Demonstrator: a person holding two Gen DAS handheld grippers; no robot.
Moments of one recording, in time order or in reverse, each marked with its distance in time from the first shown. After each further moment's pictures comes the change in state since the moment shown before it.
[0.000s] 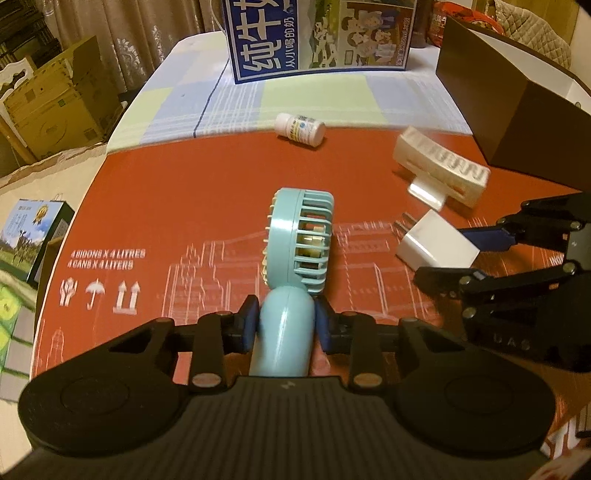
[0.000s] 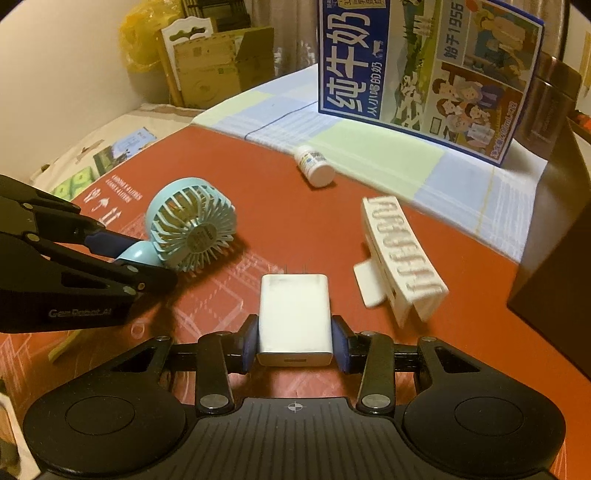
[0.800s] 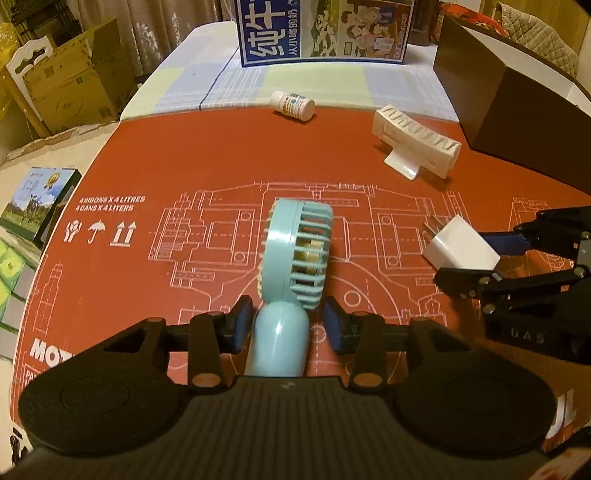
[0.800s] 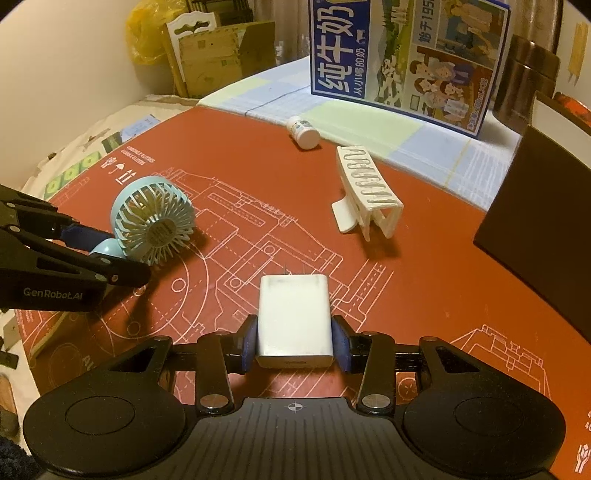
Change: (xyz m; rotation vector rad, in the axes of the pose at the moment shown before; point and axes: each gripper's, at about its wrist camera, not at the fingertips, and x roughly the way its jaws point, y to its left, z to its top) left arm -0.023 -0.023 -0.031 -0.070 0.010 0.019; right arm -0.032 -0.009 -0.040 -0.002 0.019 0.003
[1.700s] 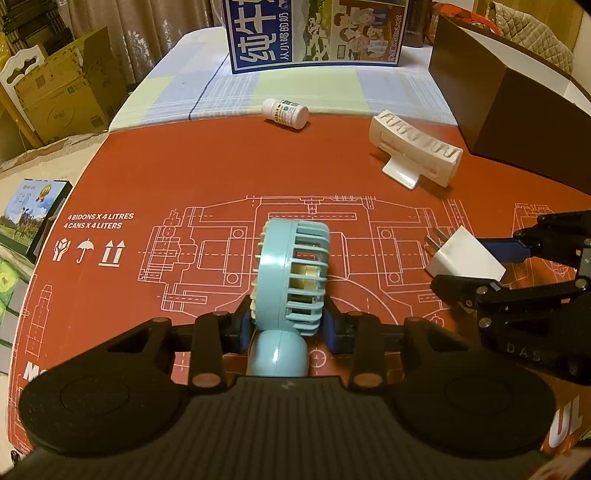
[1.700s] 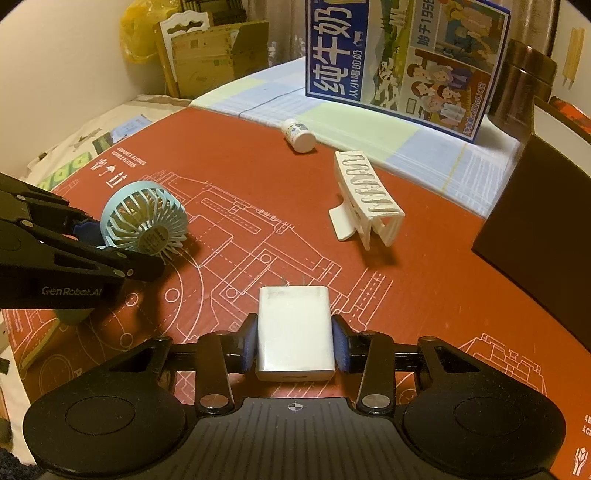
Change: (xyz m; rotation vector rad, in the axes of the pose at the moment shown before) left arm 0.011 0.000 0.009 0.021 -0.009 -0.017; right arm 0.004 0.004 0.003 0.002 -0.004 -0.035
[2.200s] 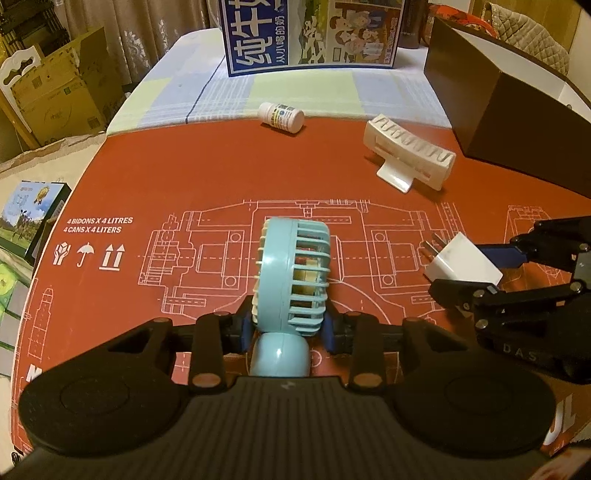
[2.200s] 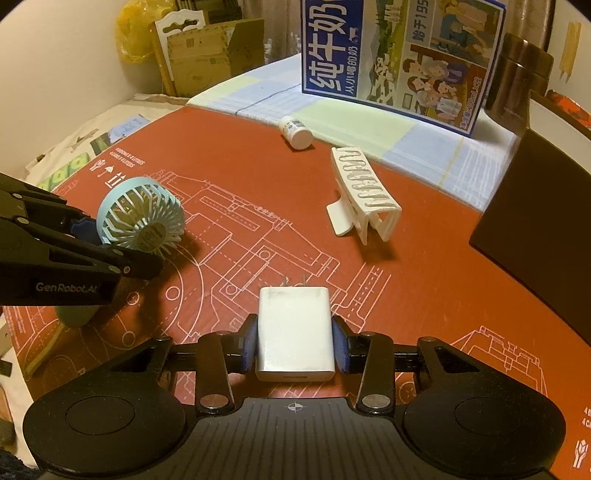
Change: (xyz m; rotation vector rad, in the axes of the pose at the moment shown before) left arm -0.007 -0.002 0.003 0.004 -0.002 -0.011; right arm -0.004 -0.002 0.000 0.025 0.016 -0.001
